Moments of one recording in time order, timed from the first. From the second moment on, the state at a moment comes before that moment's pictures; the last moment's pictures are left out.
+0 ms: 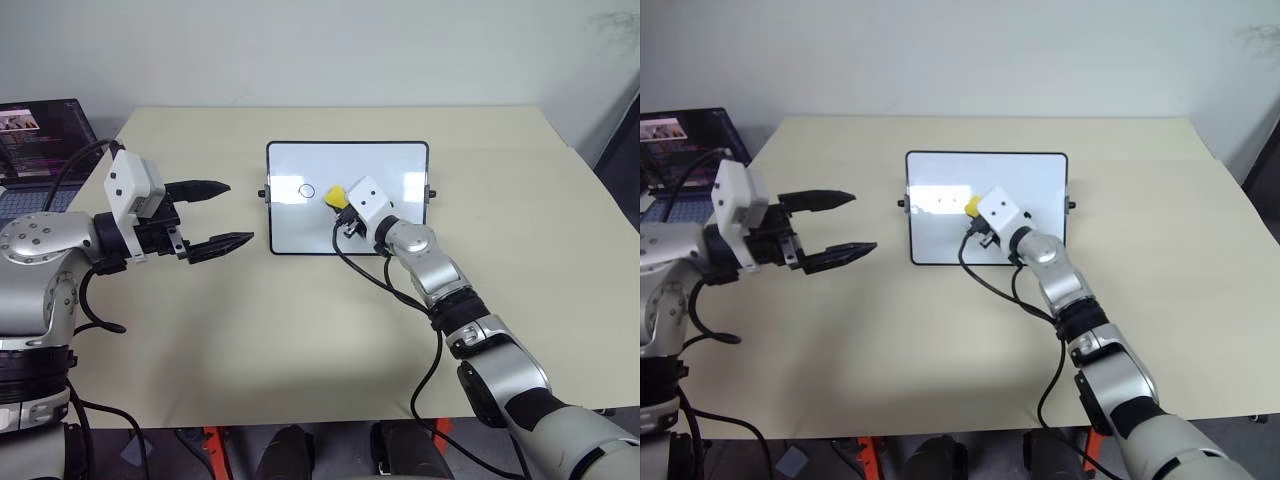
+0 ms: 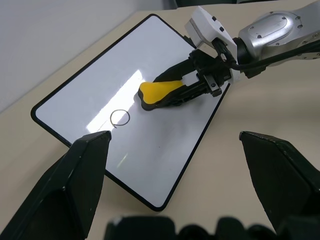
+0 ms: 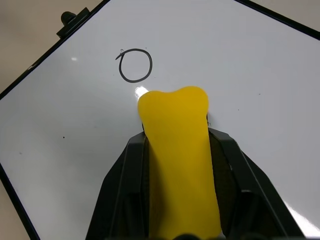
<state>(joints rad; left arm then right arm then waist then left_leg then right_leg) -0.43 0.91 0.23 -0.07 -0.50 0.36 -1.14 -0.87 -0.10 0.22 0.63 -0.15 0.07 0.37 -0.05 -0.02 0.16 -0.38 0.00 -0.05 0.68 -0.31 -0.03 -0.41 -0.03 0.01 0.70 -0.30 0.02</state>
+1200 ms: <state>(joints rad) -0.44 0.90 0.22 -0.04 -0.50 0.34 -1.13 -0.62 -0.10 0.10 0.05 0.15 0.42 0.46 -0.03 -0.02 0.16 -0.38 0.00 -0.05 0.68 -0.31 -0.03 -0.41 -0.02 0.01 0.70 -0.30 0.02</state>
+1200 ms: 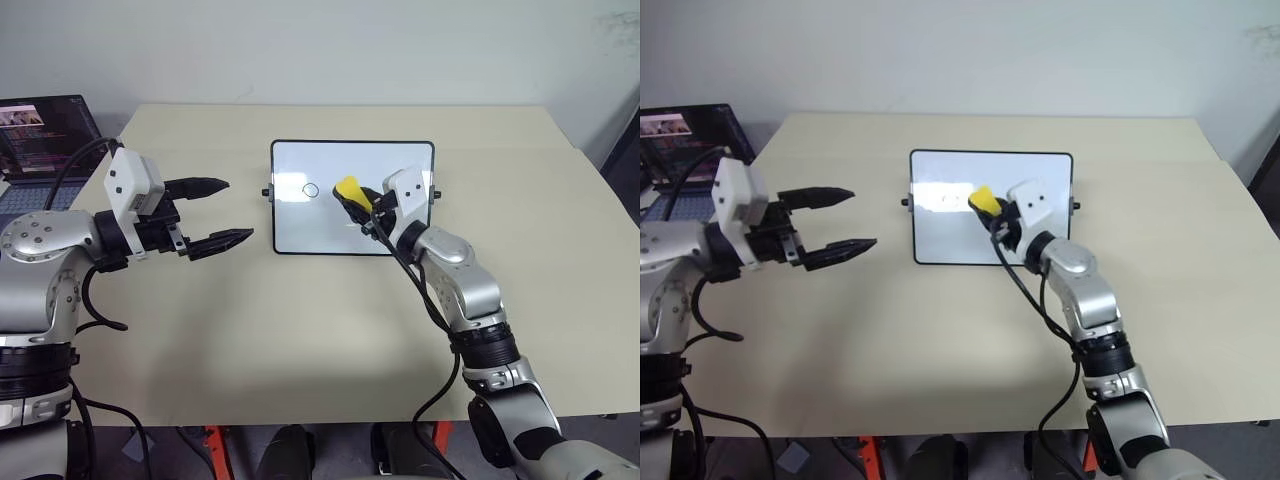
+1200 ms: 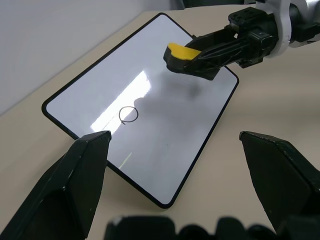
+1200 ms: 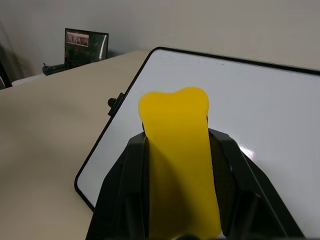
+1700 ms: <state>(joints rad) -0.47 0.90 0.20 -0.02 -0.49 0.34 -1.15 -0.62 -0.12 0.10 0.07 0.14 0.42 0.44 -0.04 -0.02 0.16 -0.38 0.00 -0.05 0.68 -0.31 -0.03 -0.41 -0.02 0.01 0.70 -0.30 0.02</state>
